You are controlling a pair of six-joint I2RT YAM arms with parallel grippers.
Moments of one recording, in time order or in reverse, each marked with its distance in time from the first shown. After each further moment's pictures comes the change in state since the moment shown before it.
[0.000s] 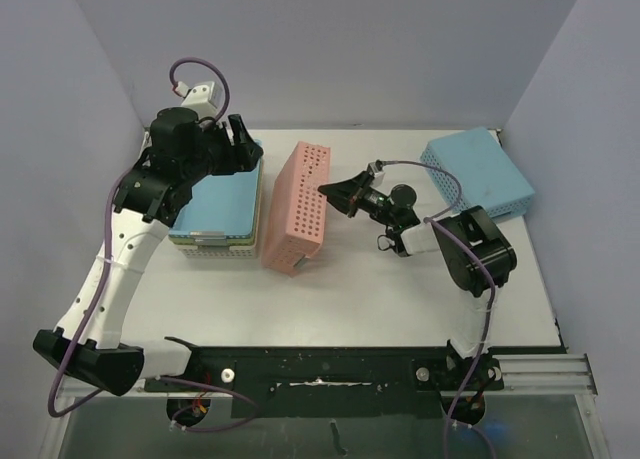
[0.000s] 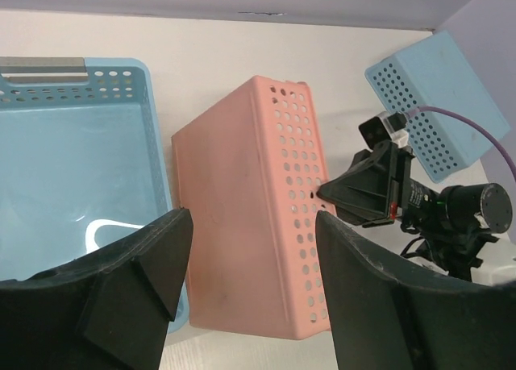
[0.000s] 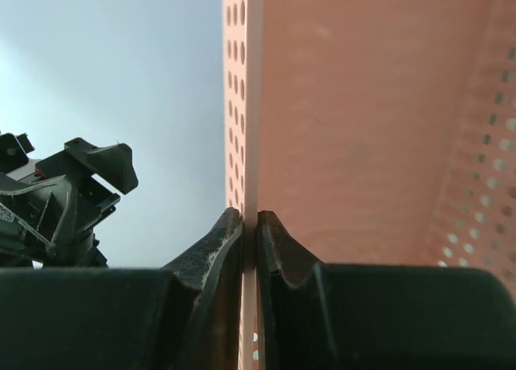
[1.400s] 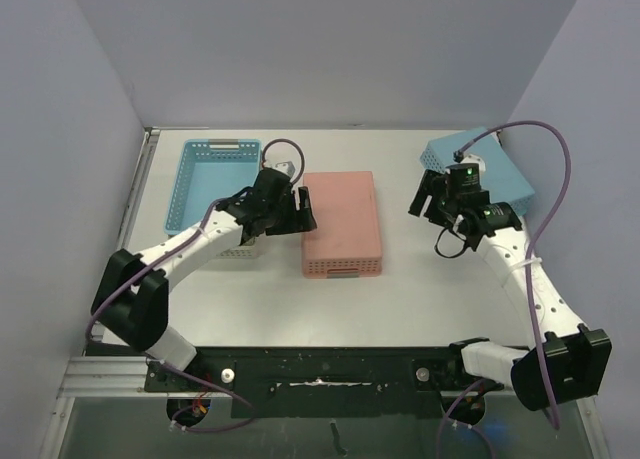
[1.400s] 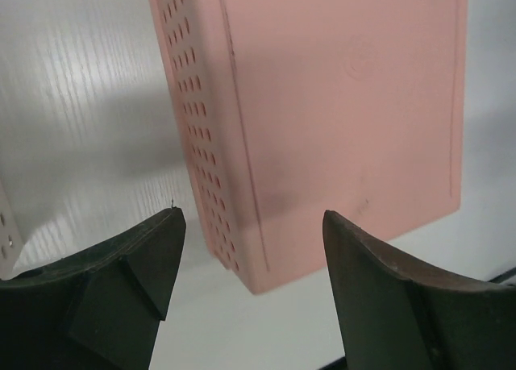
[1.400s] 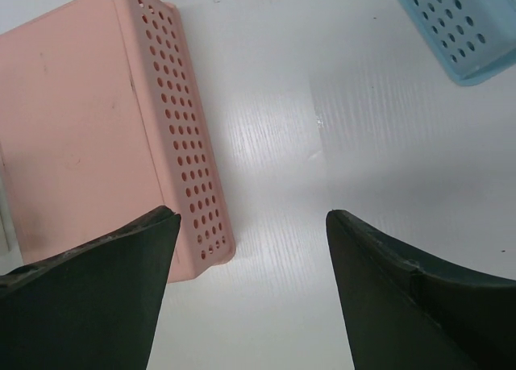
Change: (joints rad) left arm -0.270 0.225 -0.453 0.250 -0.031 -0.247; right arm -0.217 -0.781 0.182 -1.894 0.749 -1.191
